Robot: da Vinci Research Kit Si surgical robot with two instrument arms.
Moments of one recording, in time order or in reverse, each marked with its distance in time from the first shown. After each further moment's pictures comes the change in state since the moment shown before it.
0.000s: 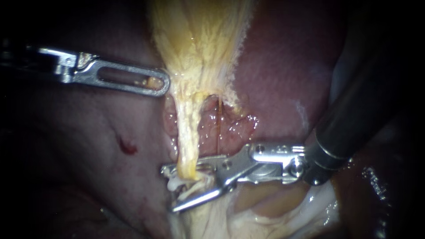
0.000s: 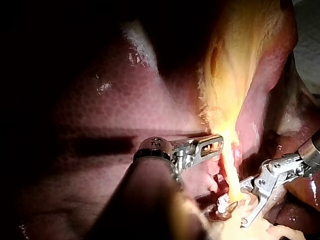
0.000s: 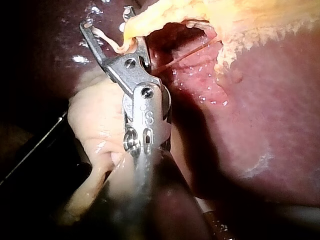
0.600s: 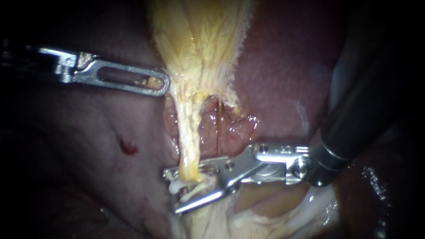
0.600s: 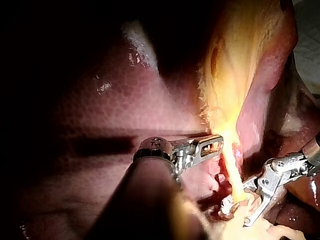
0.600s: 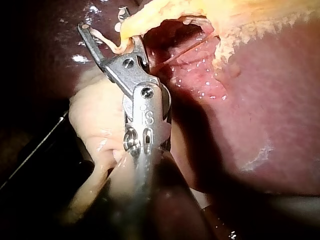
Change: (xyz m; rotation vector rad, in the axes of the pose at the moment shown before) right arm 0.001 0.000 -0.002 0.004 0.003 0.017; left arm 0.000 0.000 0.000 0.000 0.000 0.000
